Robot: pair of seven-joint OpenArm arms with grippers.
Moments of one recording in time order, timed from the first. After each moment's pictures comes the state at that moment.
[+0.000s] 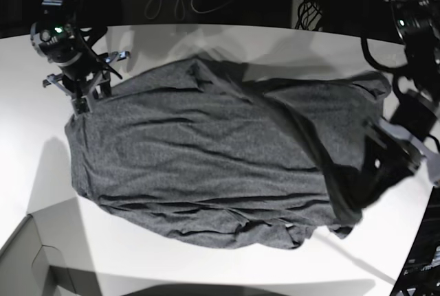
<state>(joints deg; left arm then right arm) 5.4 -19.2 -23.9 114.6 -66.7 -27.4 39.1 -20.6 6.7 16.5 109.3 4.9 26.4 -46.0</state>
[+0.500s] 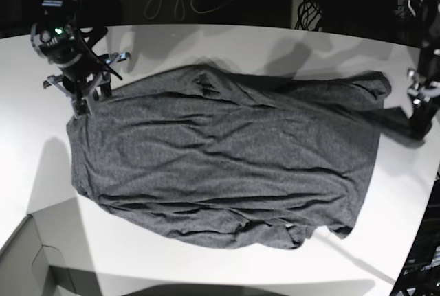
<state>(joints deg) 20.2 -9.0 -46.1 110.2 -66.8 -12.3 39.5 -19.4 6.5 16.4 109.4 5.1 26.4 -46.4</state>
